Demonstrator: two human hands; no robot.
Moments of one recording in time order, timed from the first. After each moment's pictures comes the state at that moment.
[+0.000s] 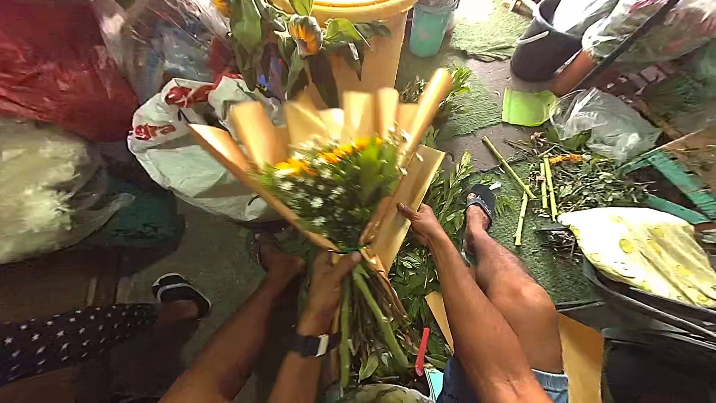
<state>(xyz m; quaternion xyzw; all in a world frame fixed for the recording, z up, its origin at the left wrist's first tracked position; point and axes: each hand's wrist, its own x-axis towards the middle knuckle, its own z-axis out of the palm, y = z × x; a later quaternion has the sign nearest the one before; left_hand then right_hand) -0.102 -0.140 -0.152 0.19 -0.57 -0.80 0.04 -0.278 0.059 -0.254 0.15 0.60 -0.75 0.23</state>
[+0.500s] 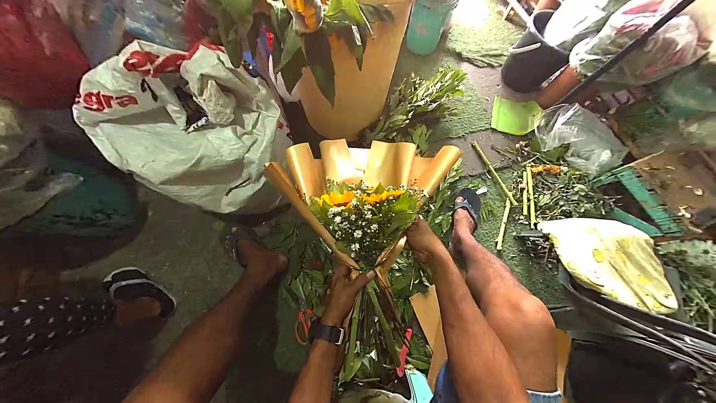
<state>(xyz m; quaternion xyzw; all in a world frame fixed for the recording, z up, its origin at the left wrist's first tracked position) -0.090 -0.107 -0.281 0.22 -0.65 -0.73 -0.04 -0.250 0.073 -0.240 0.10 0.67 -0.68 0.28</state>
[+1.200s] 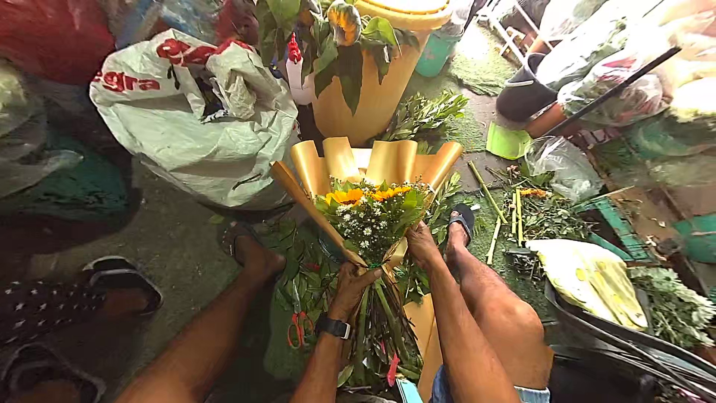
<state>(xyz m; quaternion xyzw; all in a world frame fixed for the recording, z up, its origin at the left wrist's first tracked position) -0.101 -0.104 -0.273 0.20 -0.52 -0.83 0.01 -0.244 0.050 -0.238 0.09 0.68 -0.71 0.17</state>
